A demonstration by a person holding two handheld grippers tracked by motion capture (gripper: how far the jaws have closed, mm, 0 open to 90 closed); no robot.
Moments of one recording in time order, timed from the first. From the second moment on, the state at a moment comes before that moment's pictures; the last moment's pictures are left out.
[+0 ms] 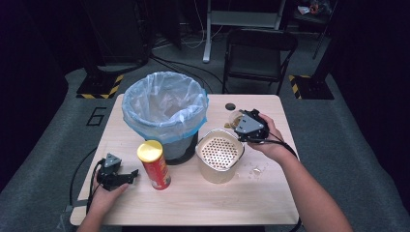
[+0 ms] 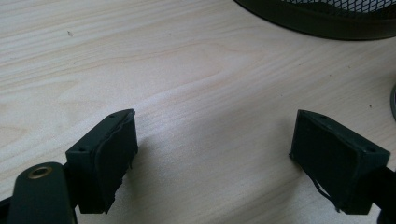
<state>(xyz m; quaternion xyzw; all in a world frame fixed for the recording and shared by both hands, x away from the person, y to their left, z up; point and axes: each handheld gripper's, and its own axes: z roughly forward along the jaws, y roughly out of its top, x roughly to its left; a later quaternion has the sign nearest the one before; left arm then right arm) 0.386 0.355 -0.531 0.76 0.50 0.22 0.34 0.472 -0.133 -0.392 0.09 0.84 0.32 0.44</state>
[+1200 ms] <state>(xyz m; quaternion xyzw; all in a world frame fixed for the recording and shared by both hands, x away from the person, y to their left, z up) 0.386 0.355 -0.531 0.76 0.50 0.22 0.34 0.412 -0.075 -0.423 -0.31 0.67 0.00 0.67</state>
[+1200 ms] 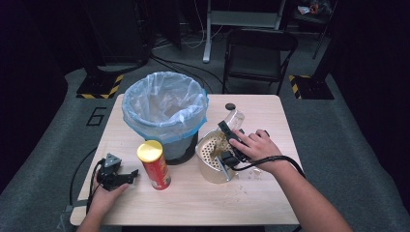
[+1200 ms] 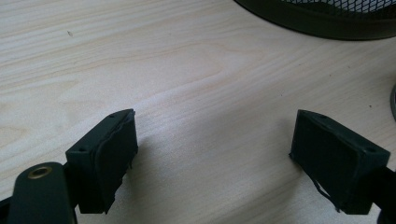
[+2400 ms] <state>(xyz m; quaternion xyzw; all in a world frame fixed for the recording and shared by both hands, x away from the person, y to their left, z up) 0.386 0.355 -0.531 0.76 0.50 0.22 0.34 0.408 -0.076 -0.418 -0.32 0.67 0.01 0.67</state>
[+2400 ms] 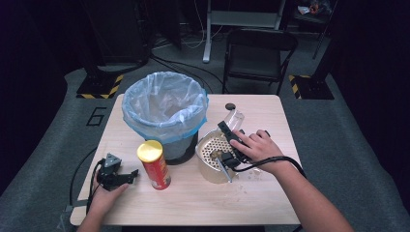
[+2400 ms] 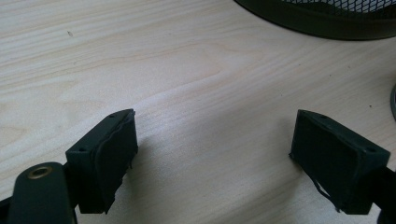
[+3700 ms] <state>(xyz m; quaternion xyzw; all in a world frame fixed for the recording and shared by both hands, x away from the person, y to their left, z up) 0.386 0.355 -0.531 0.76 0.50 0.22 0.34 0.401 -0.076 -0.417 -0.29 0.63 0.04 0.72</state>
